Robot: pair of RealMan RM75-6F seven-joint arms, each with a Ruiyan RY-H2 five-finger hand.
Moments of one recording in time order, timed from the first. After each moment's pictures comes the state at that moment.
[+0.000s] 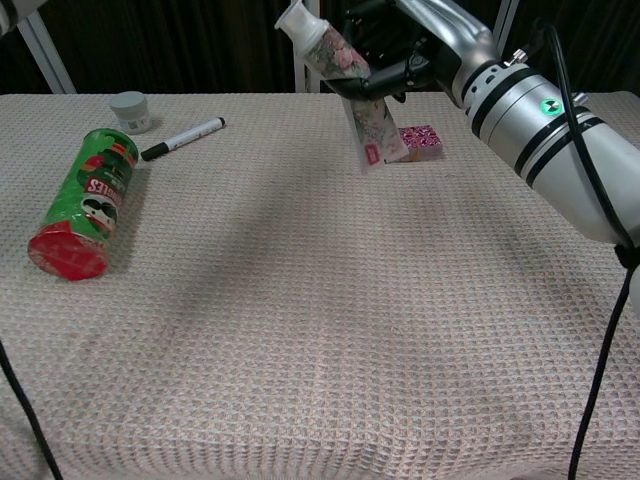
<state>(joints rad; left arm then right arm) -0.81 -1.52 -0.41 -1.50 1.21 1.18 -0.24 0.81 -1.80 0.26 -1.17 -1.43 1.17 0.50</state>
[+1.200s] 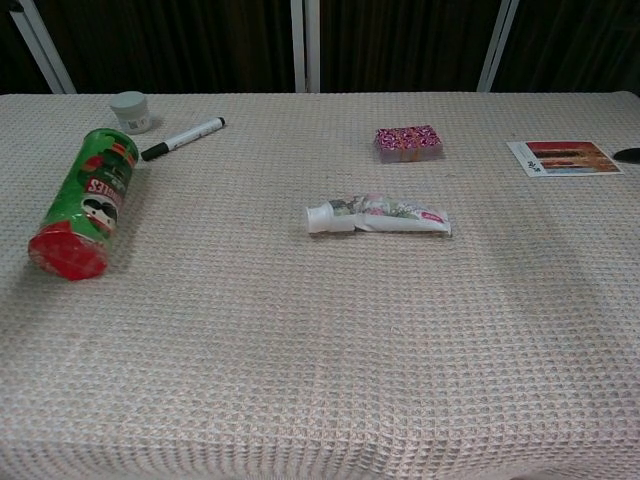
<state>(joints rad) -0.48 -1.33 -0.14 -1.52 1.28 1.31 0.01 0.44 -1.34 0.12 -1.60 -1.15 1.37 -0.14</state>
